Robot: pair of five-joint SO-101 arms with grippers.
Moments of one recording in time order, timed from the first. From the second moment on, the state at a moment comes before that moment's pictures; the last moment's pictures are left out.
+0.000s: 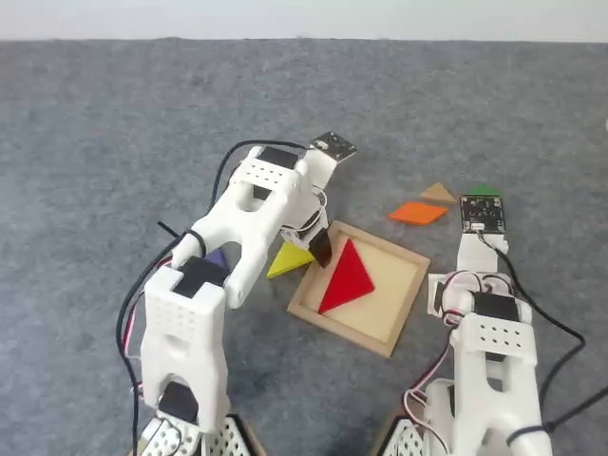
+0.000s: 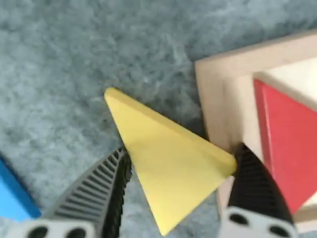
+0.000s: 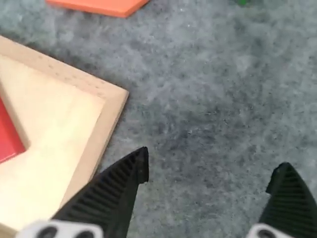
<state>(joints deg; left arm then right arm) 13.7 33.2 -2.9 75.2 -13.8 5.8 -46.2 73.3 46.2 6.4</state>
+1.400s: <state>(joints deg) 38.2 21.1 -3.6 69.8 -38.5 42.2 -46.2 65.7 54.2 8.7</state>
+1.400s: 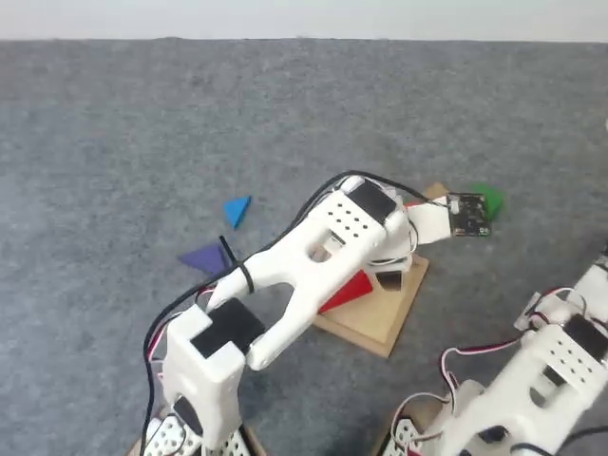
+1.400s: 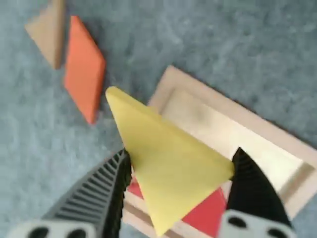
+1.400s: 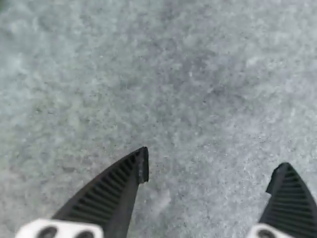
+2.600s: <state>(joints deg) 40.8 26.3 -3.2 65.6 -66.3 44.0 -46.2 65.7 54.2 8.7</state>
